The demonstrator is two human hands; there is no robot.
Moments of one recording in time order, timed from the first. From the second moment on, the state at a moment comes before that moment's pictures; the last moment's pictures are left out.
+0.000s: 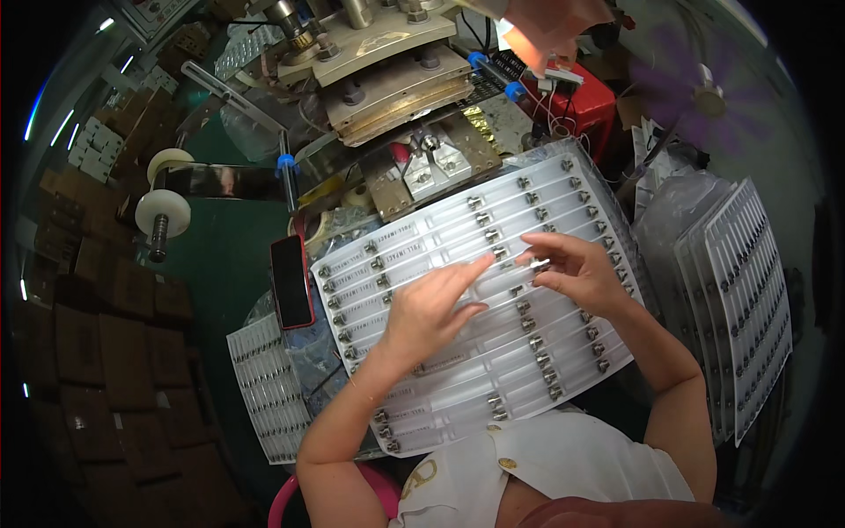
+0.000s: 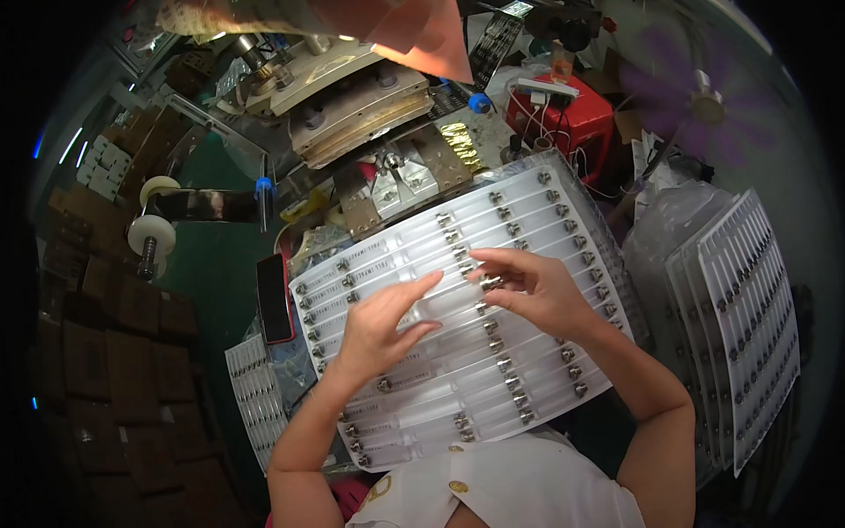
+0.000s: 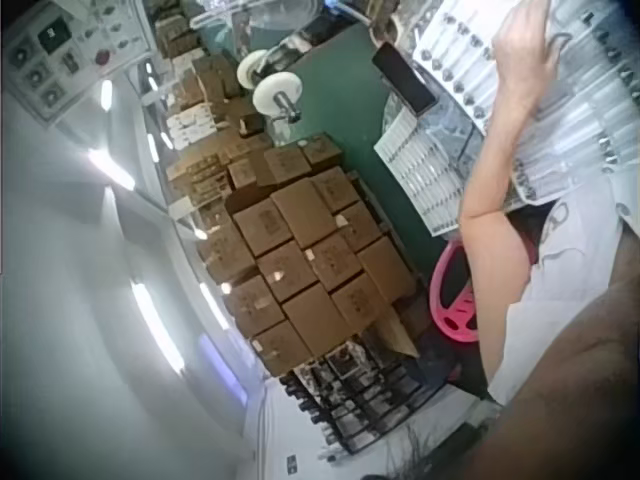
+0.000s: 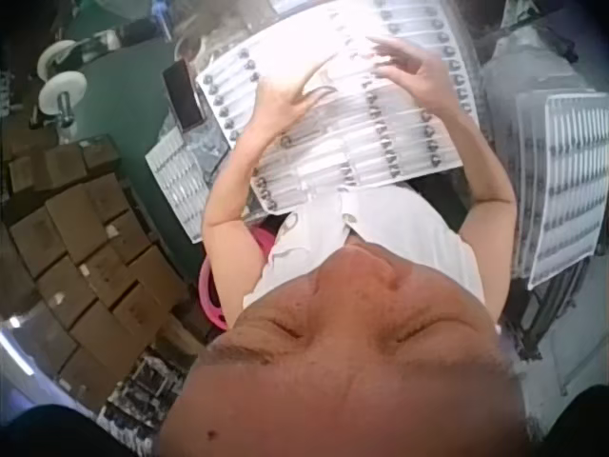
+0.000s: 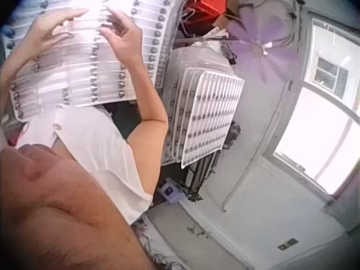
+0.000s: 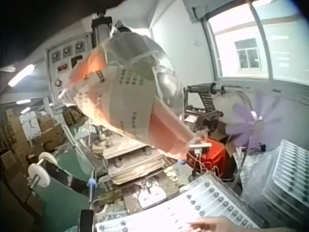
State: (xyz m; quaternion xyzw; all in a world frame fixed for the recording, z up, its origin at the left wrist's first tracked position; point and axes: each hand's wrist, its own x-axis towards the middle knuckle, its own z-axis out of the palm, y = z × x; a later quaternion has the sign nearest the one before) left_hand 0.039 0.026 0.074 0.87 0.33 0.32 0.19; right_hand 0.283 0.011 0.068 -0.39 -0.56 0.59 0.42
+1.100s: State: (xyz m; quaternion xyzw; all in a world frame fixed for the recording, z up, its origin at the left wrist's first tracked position) left_hand -0.015 -0.109 0.009 0.80 0.50 0.29 0.16; right_hand 0.204 0.198 0.039 -0.50 -0.77 0.13 0.37
